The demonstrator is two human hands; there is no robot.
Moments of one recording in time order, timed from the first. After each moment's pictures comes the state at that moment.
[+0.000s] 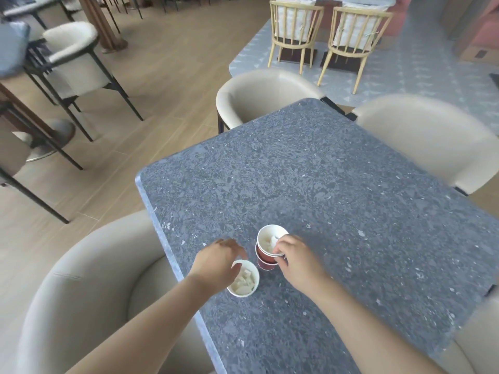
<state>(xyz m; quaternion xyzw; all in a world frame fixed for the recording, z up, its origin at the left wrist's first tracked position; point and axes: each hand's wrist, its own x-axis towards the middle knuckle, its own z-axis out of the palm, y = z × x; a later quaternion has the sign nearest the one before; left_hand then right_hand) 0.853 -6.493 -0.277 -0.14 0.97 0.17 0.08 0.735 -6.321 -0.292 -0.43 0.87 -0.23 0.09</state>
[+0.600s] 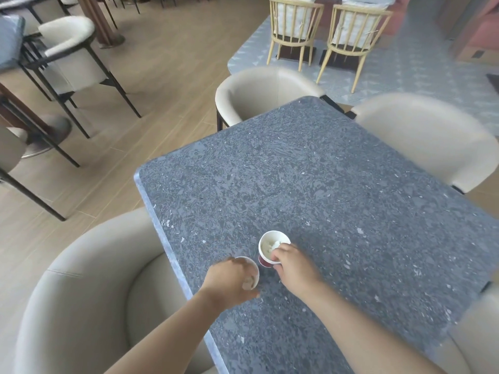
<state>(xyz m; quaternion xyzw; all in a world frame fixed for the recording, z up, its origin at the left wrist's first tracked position) 0.865 -6.464 -0.297 -0.12 0.97 0.18 0.14 0.747 -6.324 -0.303 -0.41 0.89 -0.13 0.17</state>
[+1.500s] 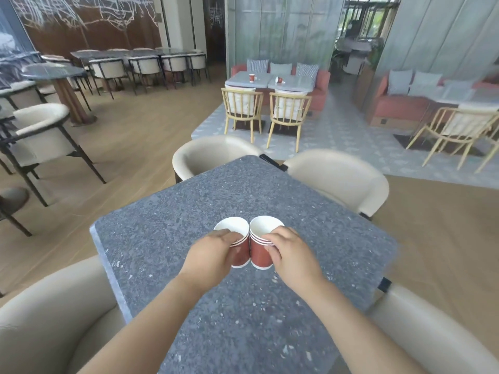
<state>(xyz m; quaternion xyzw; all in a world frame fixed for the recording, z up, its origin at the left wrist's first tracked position) 0.833 -6.338 -0.140 -0.05 0.97 0.19 -0.14 0.748 -6.168 -0.146 -0.40 0.87 -0.28 -0.09</state>
